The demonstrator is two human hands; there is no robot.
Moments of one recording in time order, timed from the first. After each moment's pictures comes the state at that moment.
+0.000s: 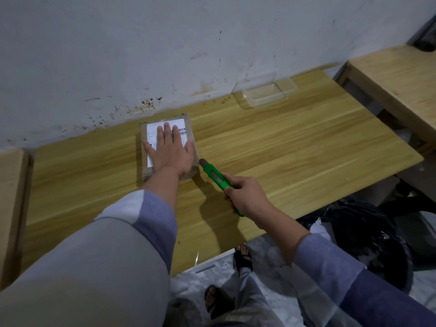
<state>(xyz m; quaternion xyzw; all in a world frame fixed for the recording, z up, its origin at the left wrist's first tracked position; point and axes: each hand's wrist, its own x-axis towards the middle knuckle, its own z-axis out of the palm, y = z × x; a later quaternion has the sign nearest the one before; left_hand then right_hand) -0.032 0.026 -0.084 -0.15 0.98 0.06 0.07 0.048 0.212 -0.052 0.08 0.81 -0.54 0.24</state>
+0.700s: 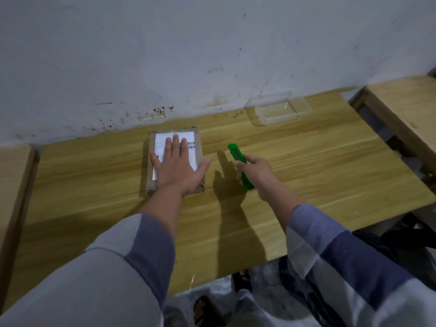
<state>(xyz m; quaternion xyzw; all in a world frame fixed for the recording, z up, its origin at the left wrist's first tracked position) -0.026 0.025 -0.083 -0.13 0.99 0.08 0.06 -0.050 0.209 -0.046 0.18 0.76 -0.58 0.22</state>
